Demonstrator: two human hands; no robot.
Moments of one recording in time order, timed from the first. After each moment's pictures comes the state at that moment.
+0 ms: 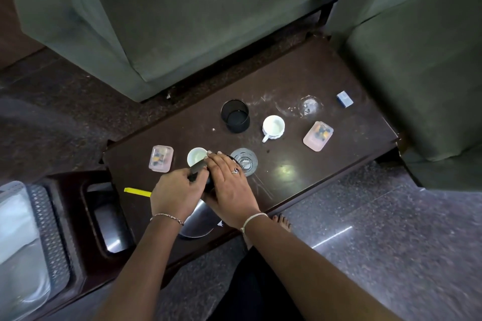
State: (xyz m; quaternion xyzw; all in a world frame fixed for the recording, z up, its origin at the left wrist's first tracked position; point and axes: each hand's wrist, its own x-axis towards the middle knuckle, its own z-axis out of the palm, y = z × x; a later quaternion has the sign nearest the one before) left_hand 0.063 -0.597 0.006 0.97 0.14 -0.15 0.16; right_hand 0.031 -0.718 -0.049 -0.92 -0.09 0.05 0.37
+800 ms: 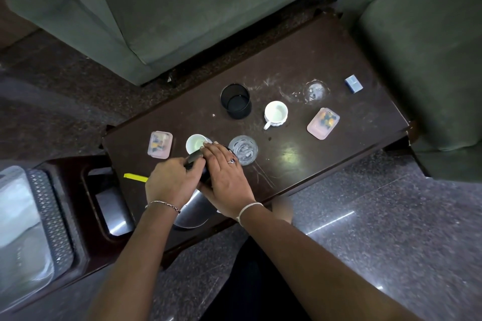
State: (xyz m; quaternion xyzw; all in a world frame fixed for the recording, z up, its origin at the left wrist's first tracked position) left_hand 0.068 -0.599 -0.001 0.97 0.15 -0.16 0.11; right_hand 0.031 -0.714 -0.065 -0.91 -0.08 0.06 0.40
